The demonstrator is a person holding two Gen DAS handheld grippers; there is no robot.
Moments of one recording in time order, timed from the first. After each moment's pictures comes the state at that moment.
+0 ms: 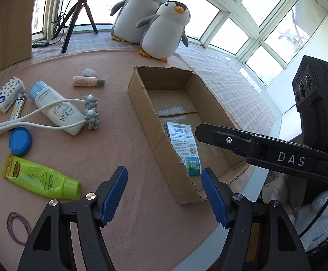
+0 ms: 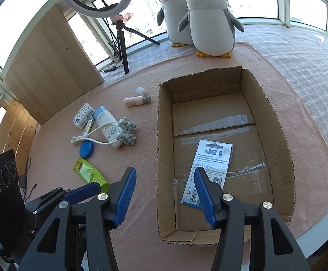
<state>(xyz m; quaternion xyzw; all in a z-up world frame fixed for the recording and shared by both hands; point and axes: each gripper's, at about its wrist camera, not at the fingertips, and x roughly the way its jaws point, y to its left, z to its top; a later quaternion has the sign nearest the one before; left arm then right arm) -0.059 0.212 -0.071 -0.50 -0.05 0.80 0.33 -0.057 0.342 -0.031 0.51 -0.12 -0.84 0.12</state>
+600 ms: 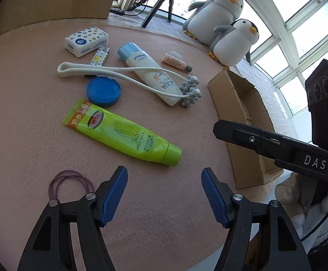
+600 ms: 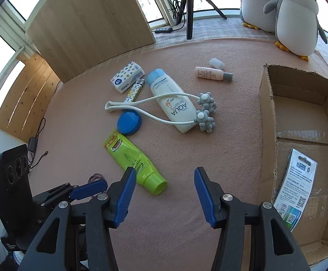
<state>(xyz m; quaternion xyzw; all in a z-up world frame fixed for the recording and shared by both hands) -0.073 0.086 -0.118 -0.54 -0.13 0.80 0.22 -0.086 0.219 -0.068 0.56 -0.05 -0.79 0.23</state>
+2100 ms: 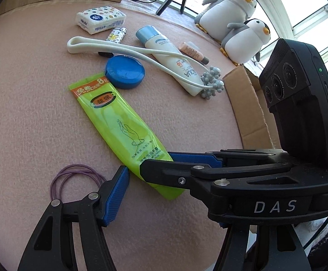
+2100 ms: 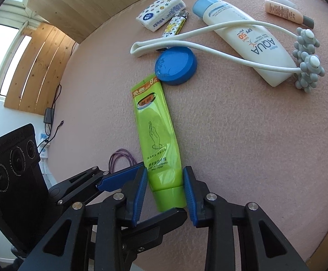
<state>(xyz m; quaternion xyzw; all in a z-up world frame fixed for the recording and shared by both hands) -0.080 0.066 -0.154 -0.56 -0.16 0.78 0.23 -0.086 0.143 -0.134 0.66 -0.07 -0.68 0.32</state>
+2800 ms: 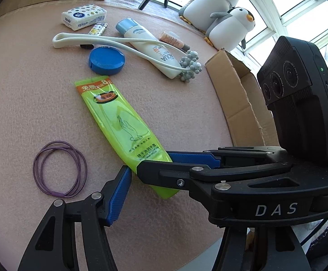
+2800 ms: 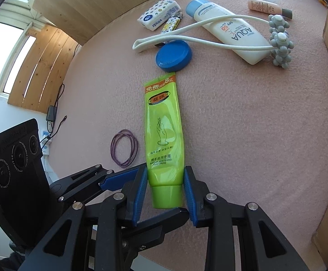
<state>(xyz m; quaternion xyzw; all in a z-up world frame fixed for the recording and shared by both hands) -0.053 0.082 -0.143 -0.55 -0.14 0.78 0.26 -0.055 0.168 -0.119 0.64 -0.08 -0.69 0.32</state>
